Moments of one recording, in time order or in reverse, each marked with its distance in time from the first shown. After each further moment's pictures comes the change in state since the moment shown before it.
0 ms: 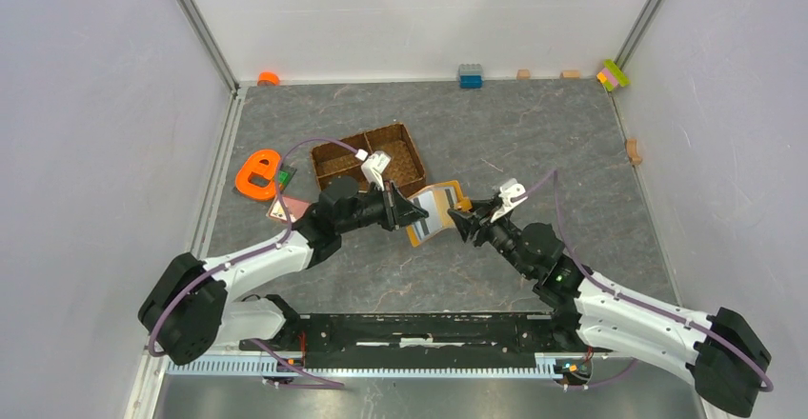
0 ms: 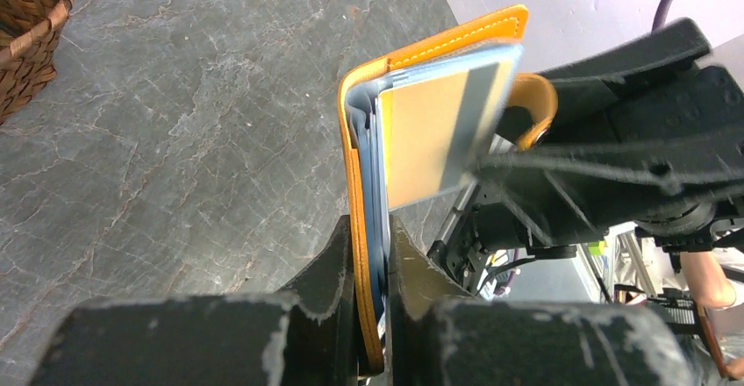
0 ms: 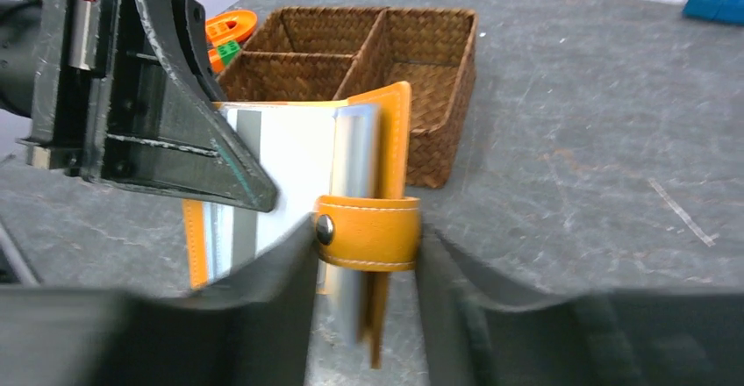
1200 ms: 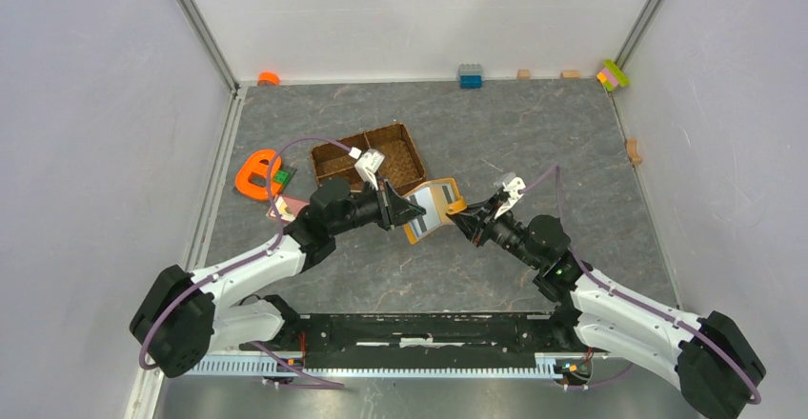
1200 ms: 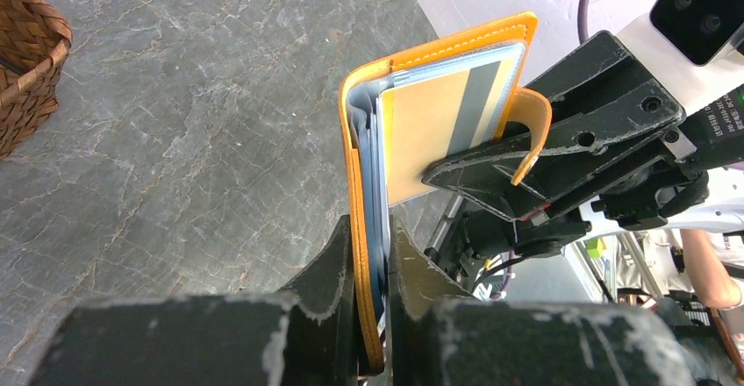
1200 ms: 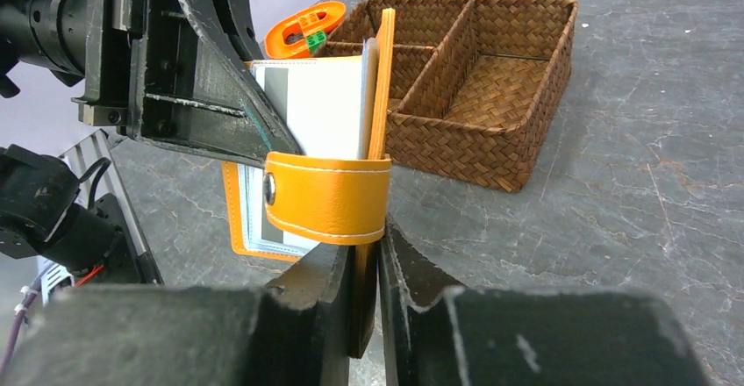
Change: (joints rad) left arm 0.008 -0.082 -0.011 -0.008 0.005 0.025; right arm -0.159 0.028 -0.032 0.103 -0.362 0.109
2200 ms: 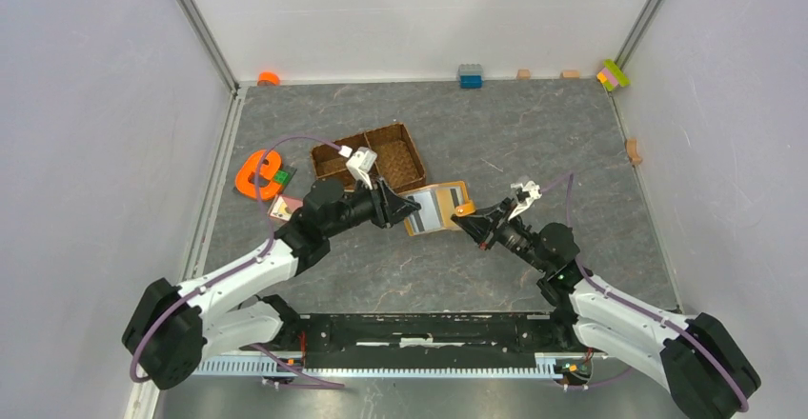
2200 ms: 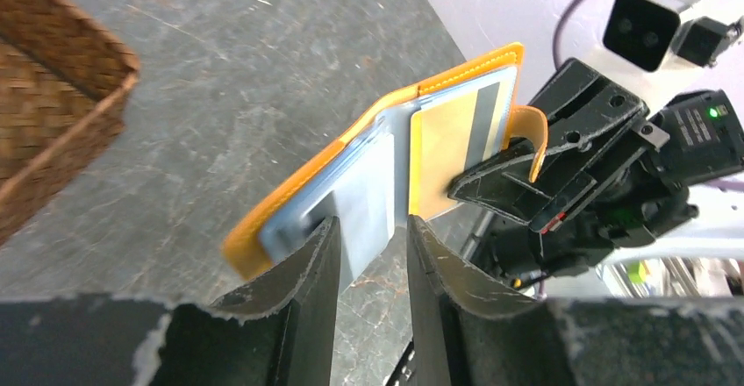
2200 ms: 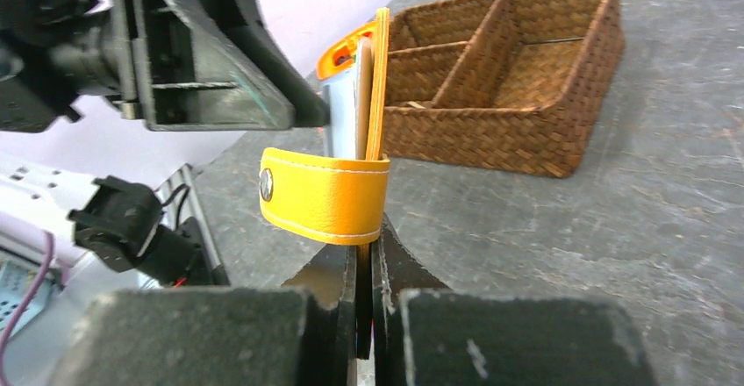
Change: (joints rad) left arm 0.004 -0.099 0.005 -0.099 -0.129 0.064; right arm -0.108 0.010 -0.116 0.191 -0.120 0.213
